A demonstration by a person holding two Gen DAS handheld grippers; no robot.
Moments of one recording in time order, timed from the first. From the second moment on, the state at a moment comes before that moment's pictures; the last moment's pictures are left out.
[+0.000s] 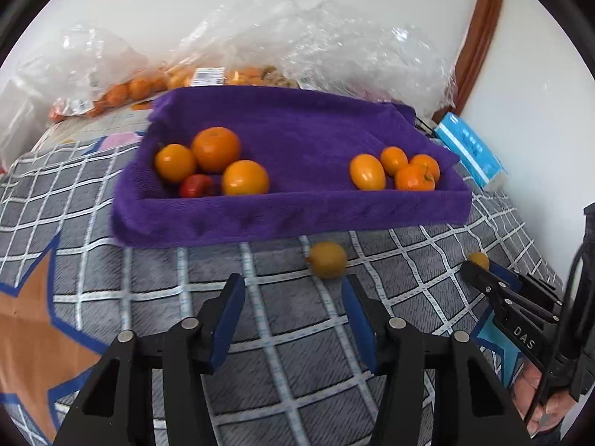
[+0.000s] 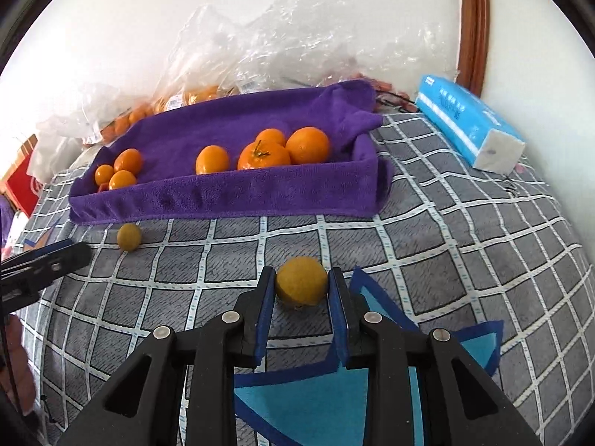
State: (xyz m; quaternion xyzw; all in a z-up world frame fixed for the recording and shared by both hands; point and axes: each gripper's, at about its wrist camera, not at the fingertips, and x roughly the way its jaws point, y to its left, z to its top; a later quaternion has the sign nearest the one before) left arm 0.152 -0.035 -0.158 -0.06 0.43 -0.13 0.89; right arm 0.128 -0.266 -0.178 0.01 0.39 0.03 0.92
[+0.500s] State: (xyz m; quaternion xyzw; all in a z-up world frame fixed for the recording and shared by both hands) left arm 0.160 -0.037 -0.156 -0.10 0.43 -0.14 0.89; right arm 0.127 -0.273 -0.178 0.03 0.39 0.02 0.92
